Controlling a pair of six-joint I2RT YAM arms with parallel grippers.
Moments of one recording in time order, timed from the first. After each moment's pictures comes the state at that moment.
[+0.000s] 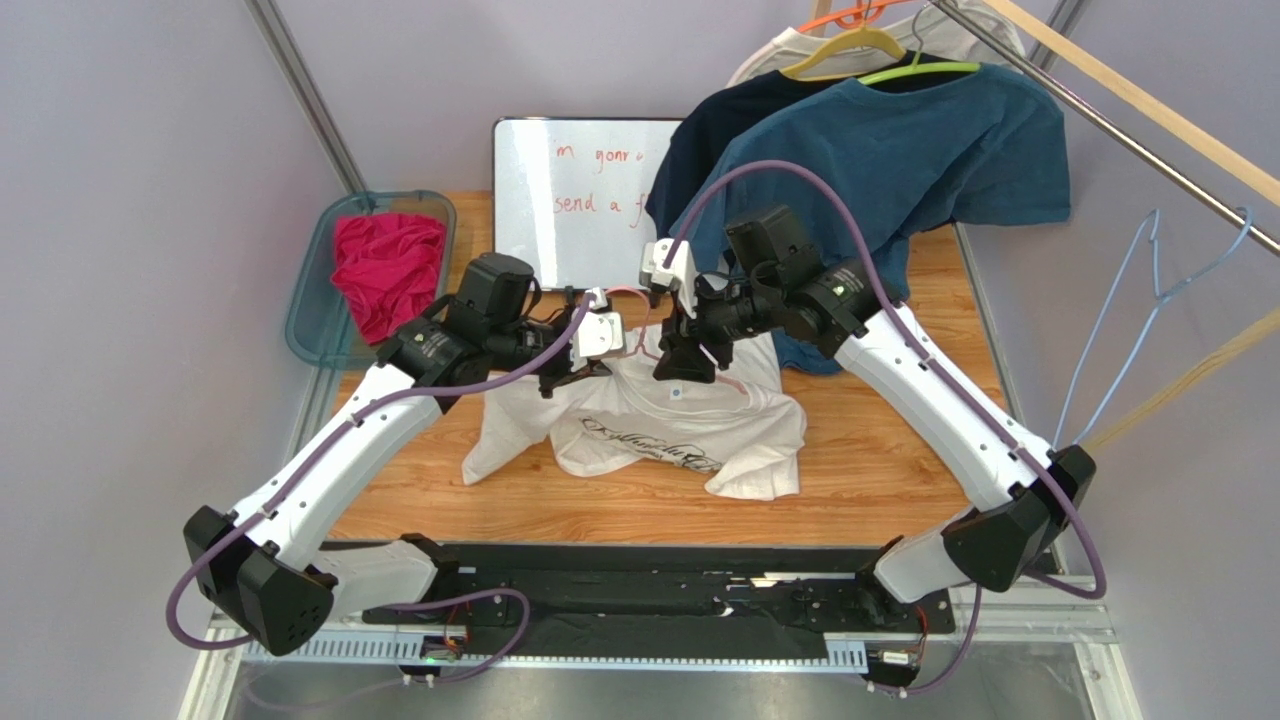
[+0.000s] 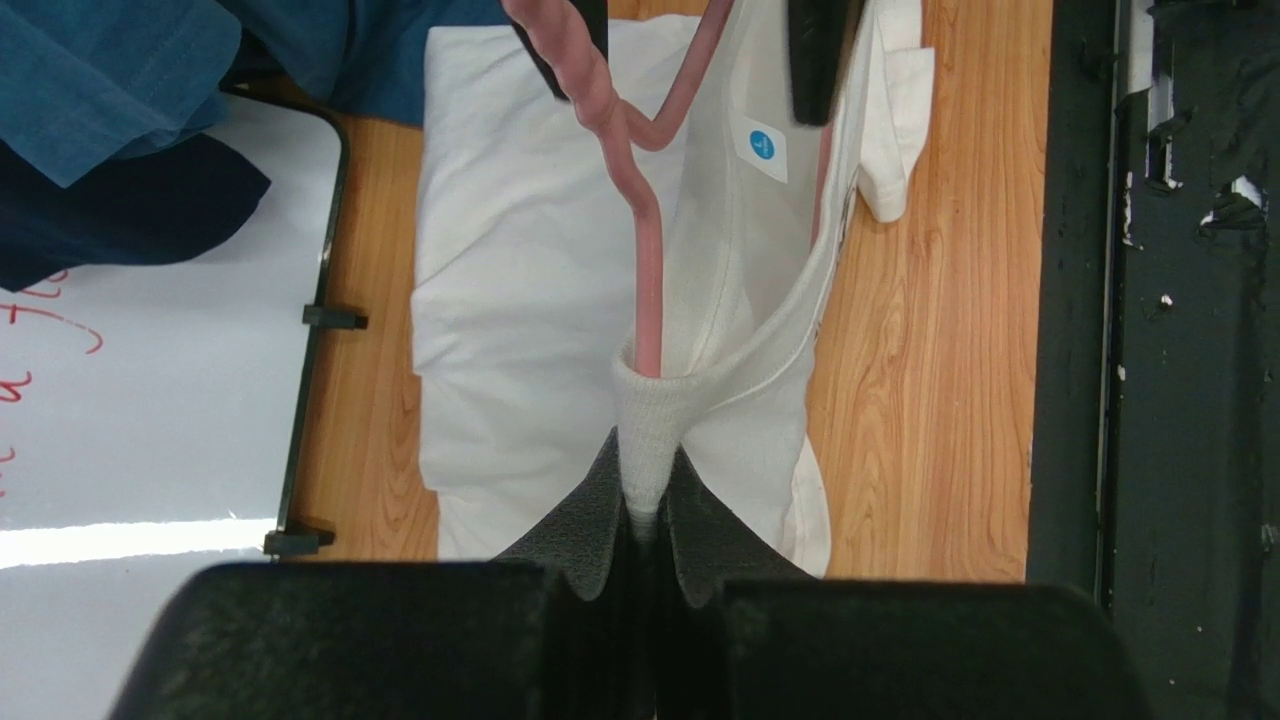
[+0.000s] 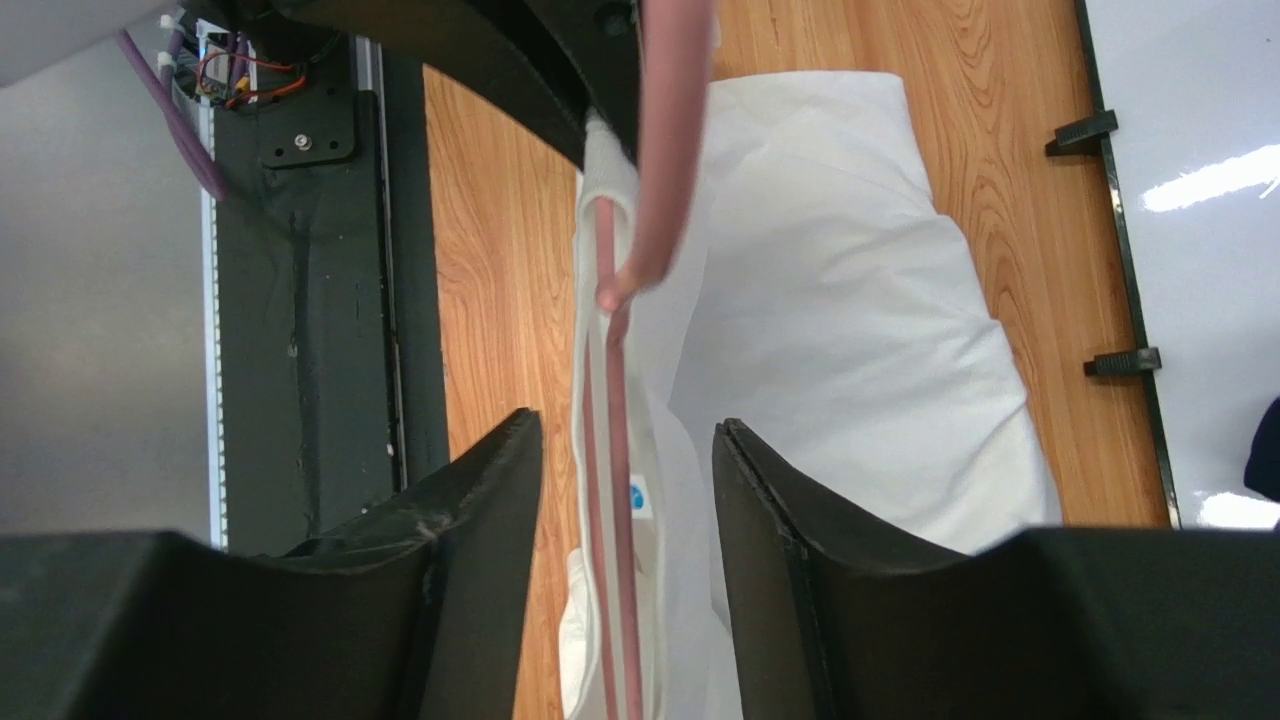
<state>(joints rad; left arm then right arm) -0.57 1.19 1.20 -0.70 0.63 0.73 0.67 1.46 1.62 -0.92 -0.66 -0.48</state>
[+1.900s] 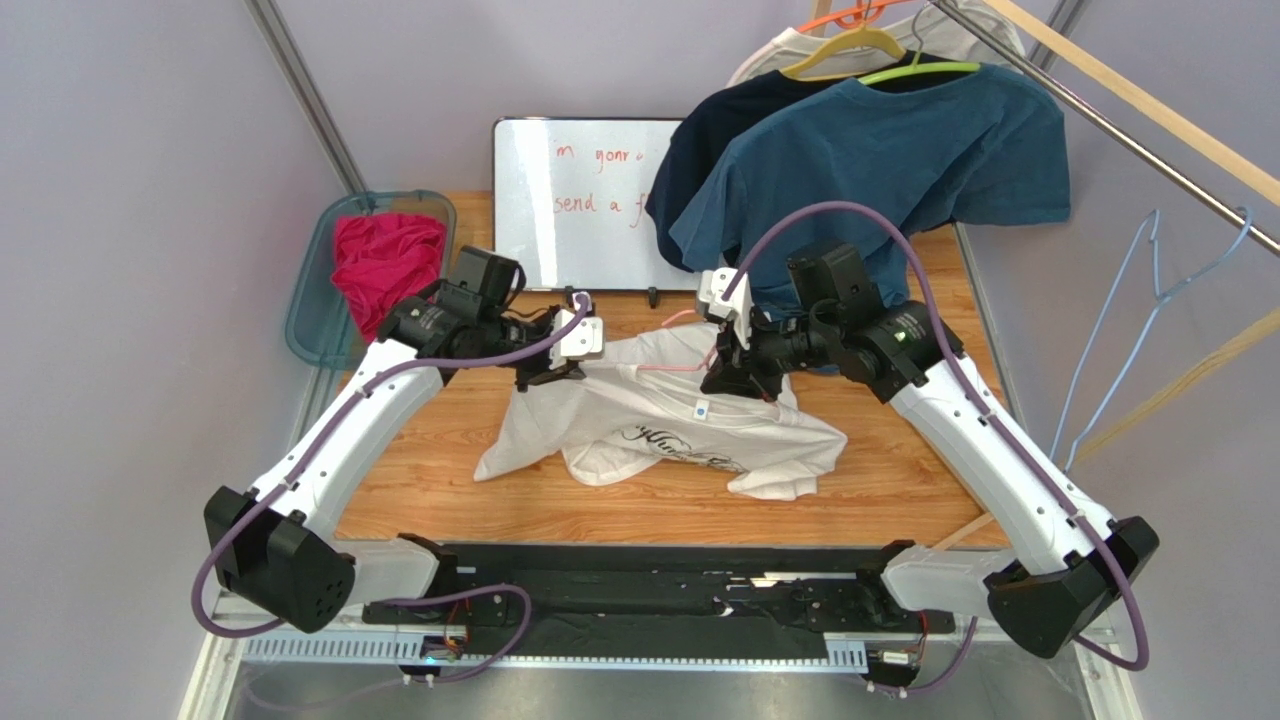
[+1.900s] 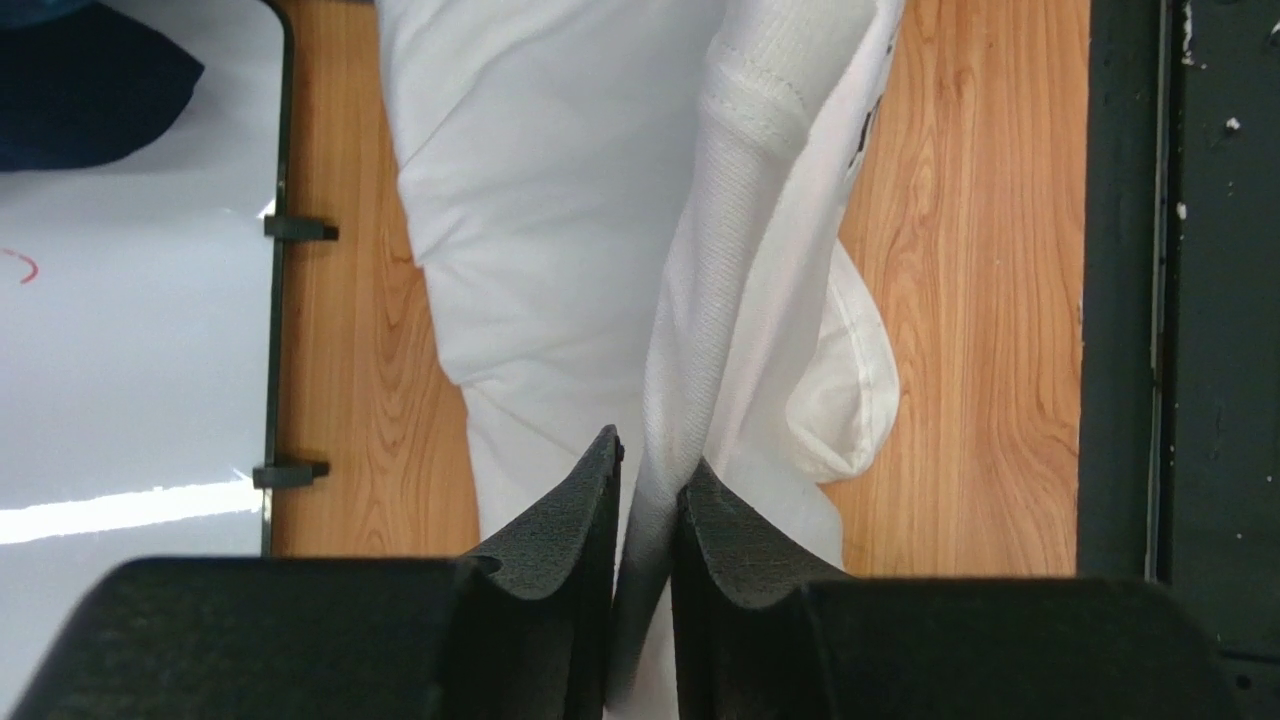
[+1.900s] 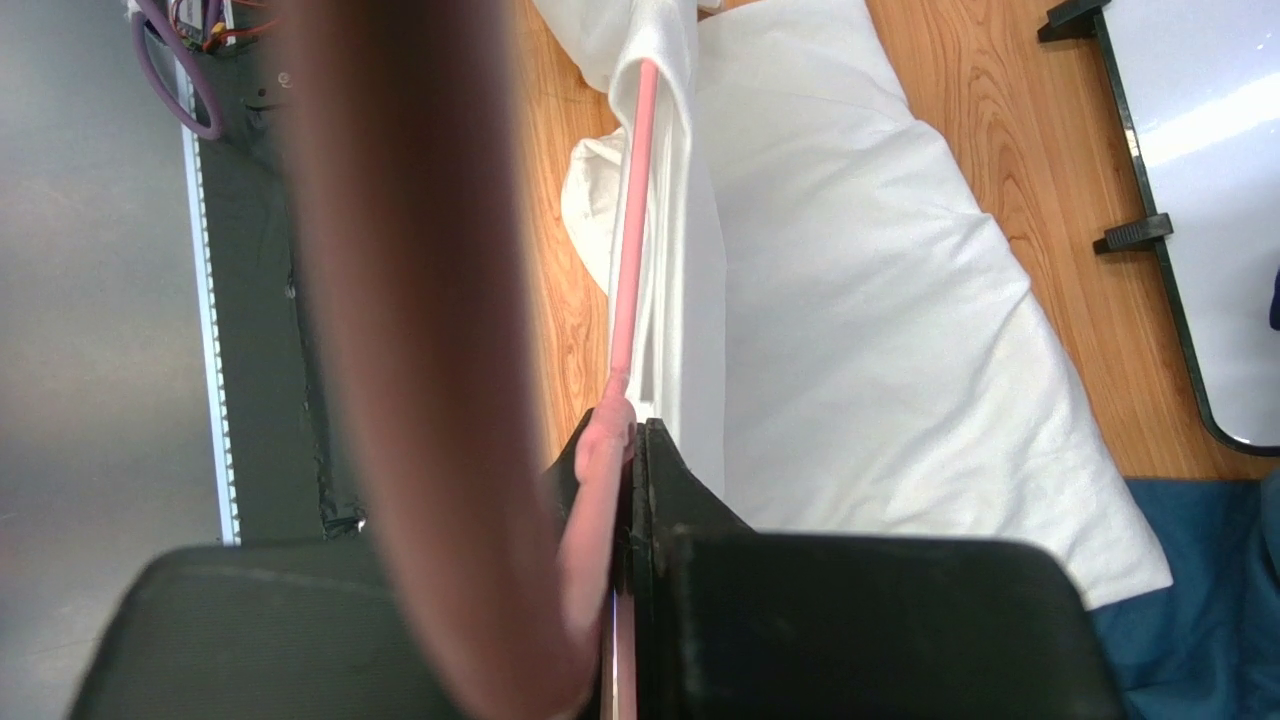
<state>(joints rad) -0.42 1.28 1.23 -0.87 0.71 1.00 0.59 1.24 1.39 -0.91 -0.66 -0.50</state>
